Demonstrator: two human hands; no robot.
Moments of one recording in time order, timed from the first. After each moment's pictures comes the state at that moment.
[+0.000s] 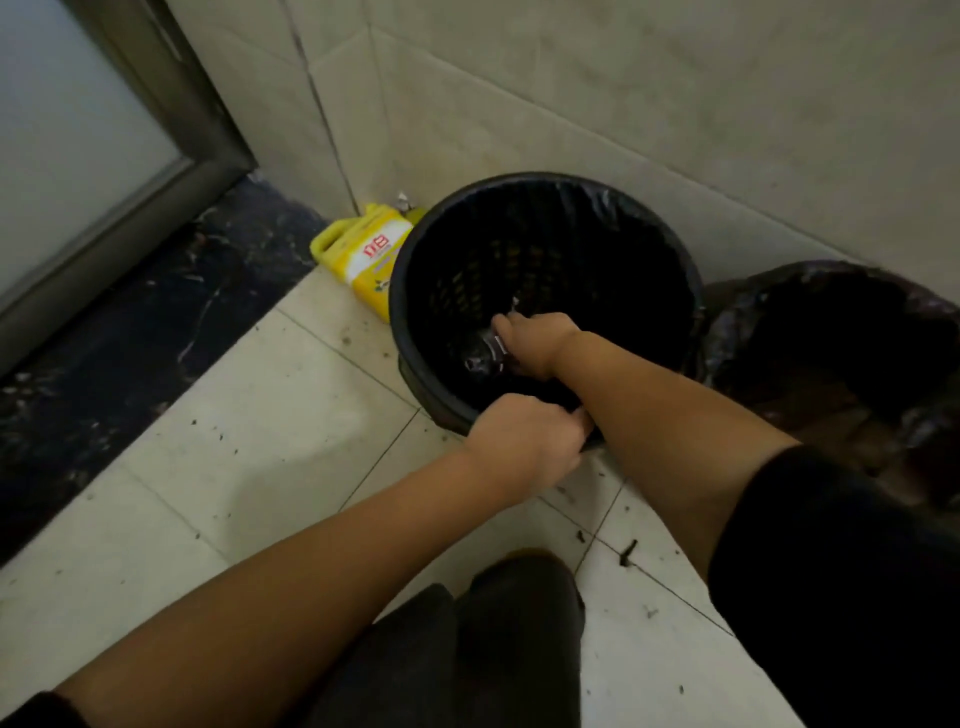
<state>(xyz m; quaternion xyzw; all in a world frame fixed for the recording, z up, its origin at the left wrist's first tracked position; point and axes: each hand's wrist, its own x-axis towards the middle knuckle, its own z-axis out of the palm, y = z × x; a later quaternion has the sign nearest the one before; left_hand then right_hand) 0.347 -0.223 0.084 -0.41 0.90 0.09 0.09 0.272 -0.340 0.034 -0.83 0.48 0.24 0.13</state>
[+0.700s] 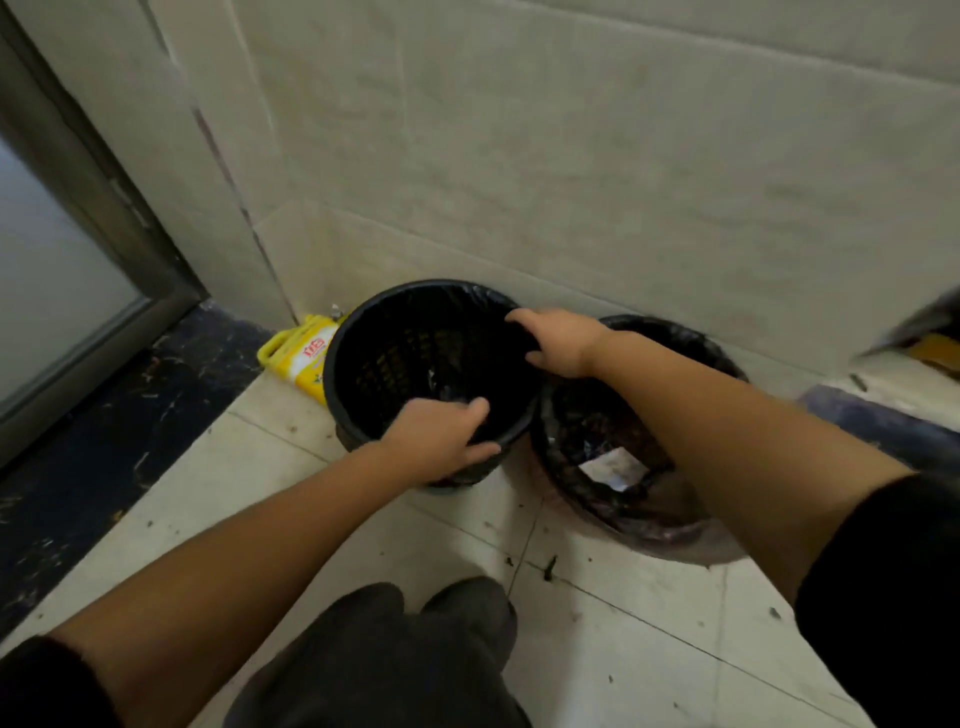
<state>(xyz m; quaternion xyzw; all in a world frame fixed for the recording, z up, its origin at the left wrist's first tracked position) 0.335 -0.221 0.151 -0.39 0.92 0.00 0.01 0.136 -0.282 0.202 -0.78 0.60 0.09 0.16</state>
